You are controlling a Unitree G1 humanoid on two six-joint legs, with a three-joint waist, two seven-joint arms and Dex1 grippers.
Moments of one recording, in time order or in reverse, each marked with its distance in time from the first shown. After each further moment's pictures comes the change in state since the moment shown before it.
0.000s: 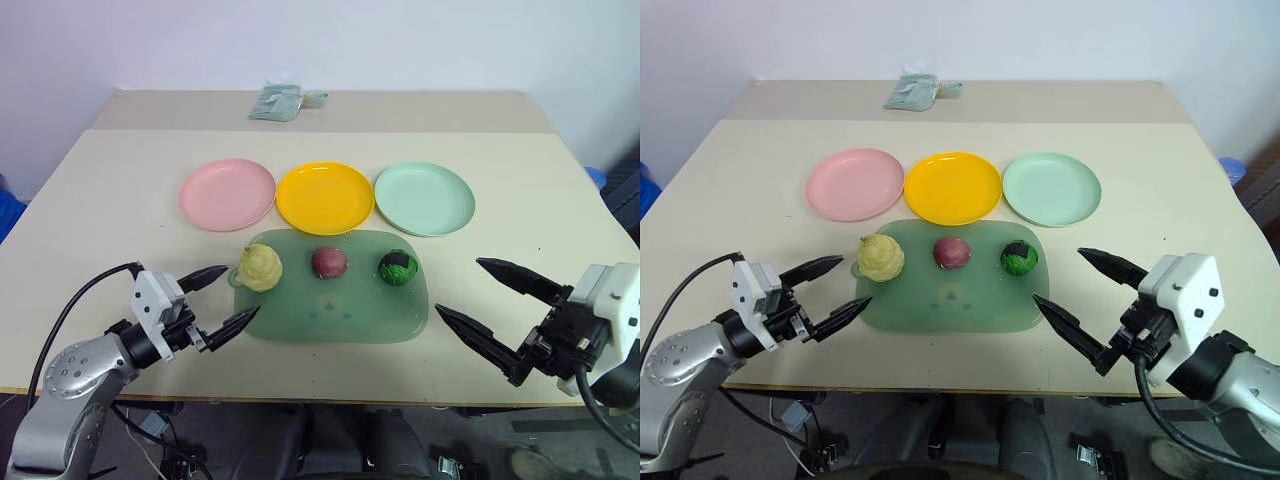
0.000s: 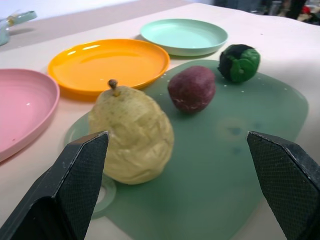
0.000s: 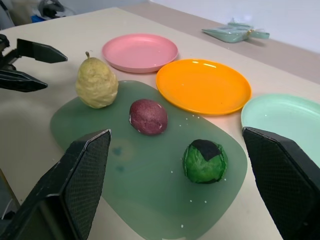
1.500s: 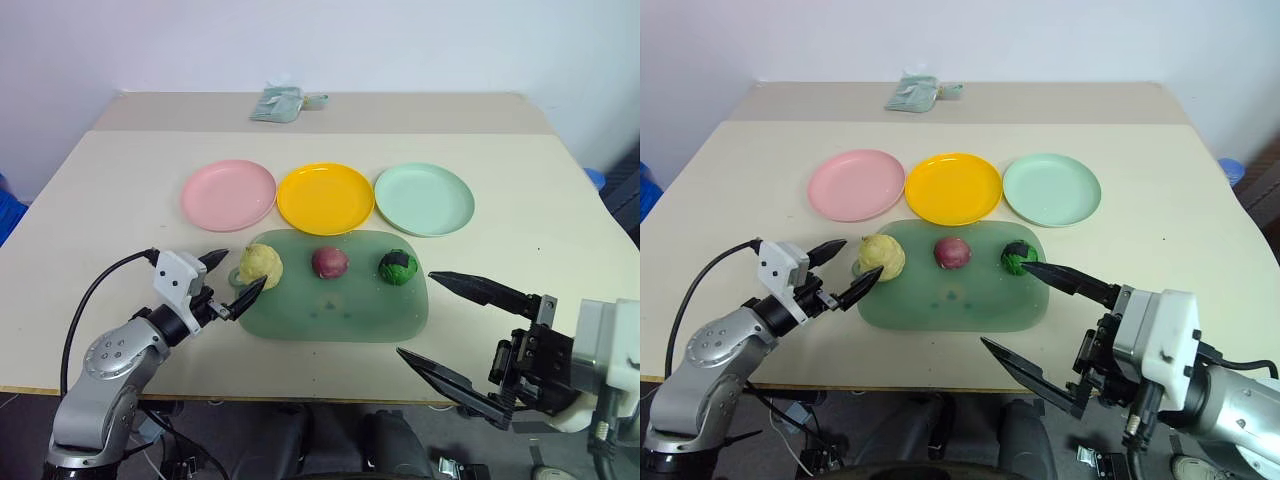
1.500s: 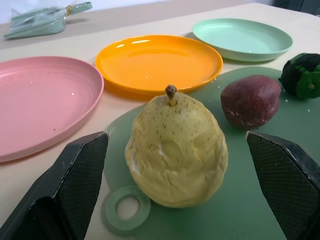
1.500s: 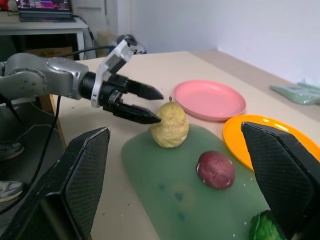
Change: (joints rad) left arm -0.126 -0.124 -0.083 0.025 0.109 0.112 0.255; right arm 0.329 -0.454 0.212 -0.007 -0.083 -0.755 -0.111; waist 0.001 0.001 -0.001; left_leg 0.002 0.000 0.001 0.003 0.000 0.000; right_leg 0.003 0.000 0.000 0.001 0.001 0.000
